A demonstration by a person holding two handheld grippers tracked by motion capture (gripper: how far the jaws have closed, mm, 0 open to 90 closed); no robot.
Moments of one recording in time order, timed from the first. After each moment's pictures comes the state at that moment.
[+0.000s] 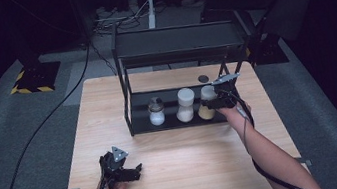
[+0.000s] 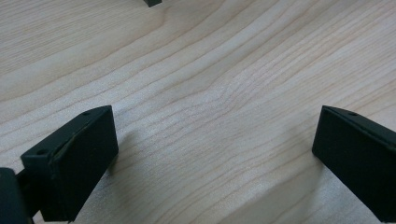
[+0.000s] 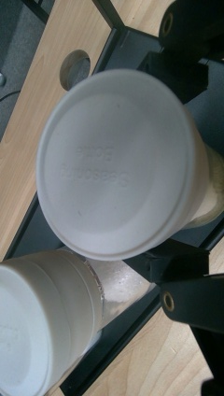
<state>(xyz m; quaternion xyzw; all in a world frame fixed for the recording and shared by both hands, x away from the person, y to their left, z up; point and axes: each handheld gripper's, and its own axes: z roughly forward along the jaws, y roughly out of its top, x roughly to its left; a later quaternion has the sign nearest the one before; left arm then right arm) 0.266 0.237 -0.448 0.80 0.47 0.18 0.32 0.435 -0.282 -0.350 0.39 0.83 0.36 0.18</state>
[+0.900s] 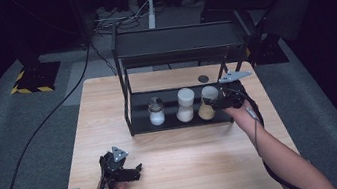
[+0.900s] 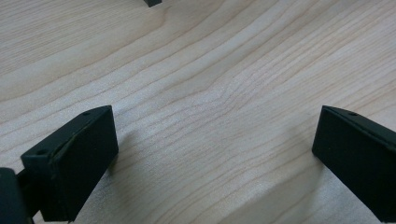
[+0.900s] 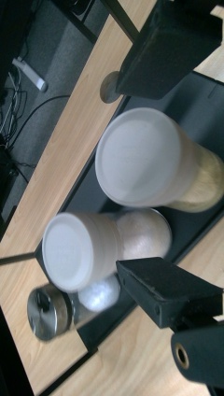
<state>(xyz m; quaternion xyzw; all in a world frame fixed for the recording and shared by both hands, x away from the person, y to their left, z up) 0.266 0.237 -0.448 0.80 0.47 0.18 0.32 0.393 -0.300 -0.321 0.35 0.82 0.41 0.21</state>
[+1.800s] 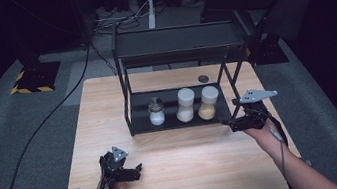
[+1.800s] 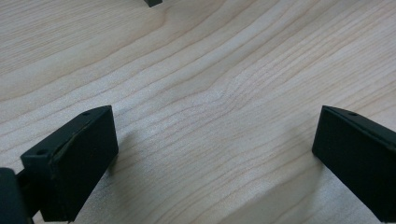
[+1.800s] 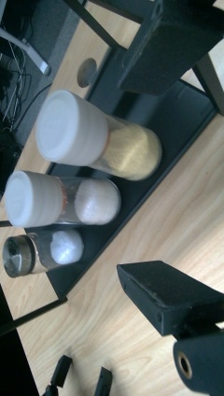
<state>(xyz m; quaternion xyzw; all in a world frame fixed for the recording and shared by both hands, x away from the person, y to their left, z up) 0.266 0.237 -0.448 0.80 0.47 0.18 0.32 0.326 -0.347 -0.332 0.32 0.82 0.43 0.19</state>
